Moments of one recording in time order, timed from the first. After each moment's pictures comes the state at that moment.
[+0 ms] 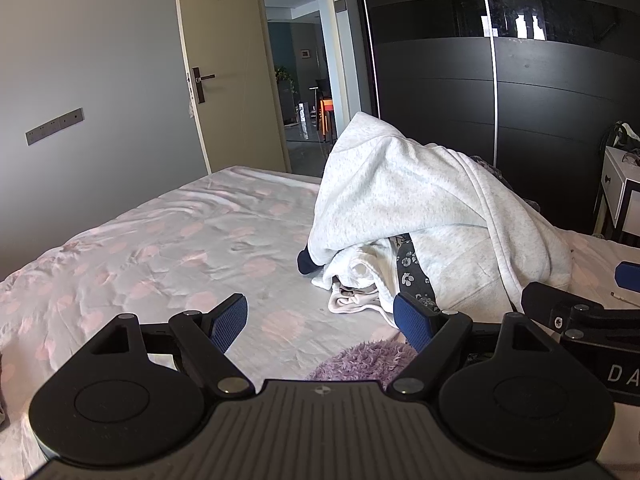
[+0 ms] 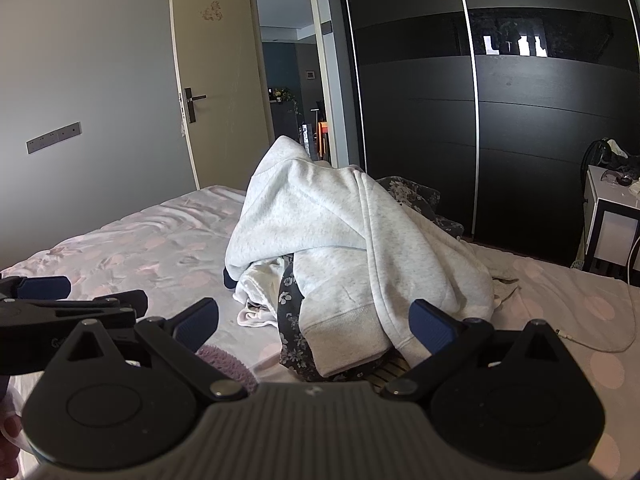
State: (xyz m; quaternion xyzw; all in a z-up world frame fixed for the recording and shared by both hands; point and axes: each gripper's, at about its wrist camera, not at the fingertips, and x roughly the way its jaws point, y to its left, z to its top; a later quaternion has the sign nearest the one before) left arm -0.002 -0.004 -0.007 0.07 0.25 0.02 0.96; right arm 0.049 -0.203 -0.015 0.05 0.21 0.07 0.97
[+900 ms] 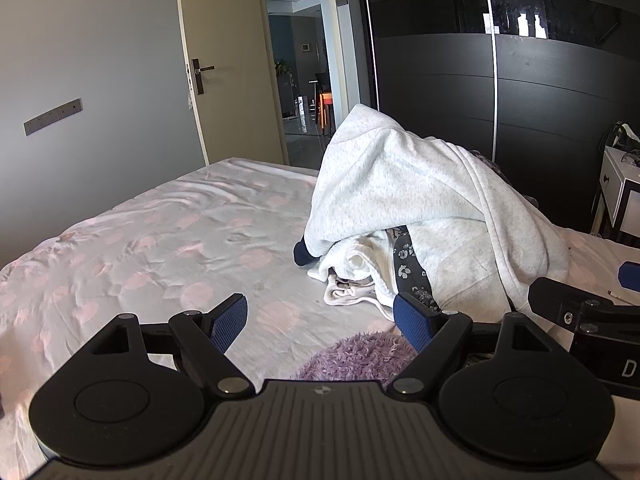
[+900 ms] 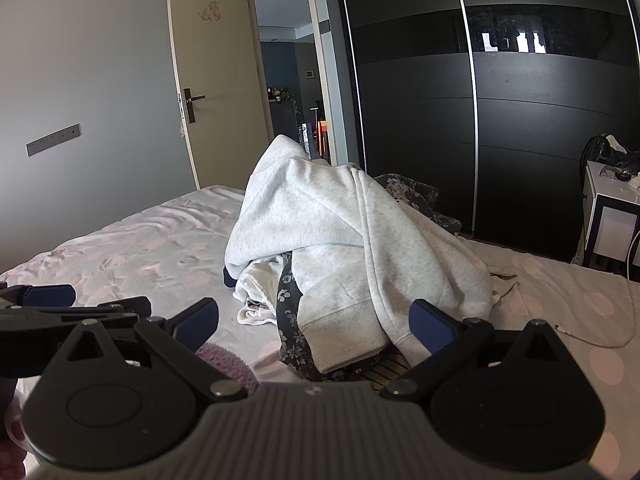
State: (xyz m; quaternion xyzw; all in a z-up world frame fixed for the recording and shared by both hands) left arm -0.002 -0.003 -0.012 0.06 0.27 0.02 0.96; right arm 0.046 -0.208 -0.016 0.05 0.21 0.07 0.97
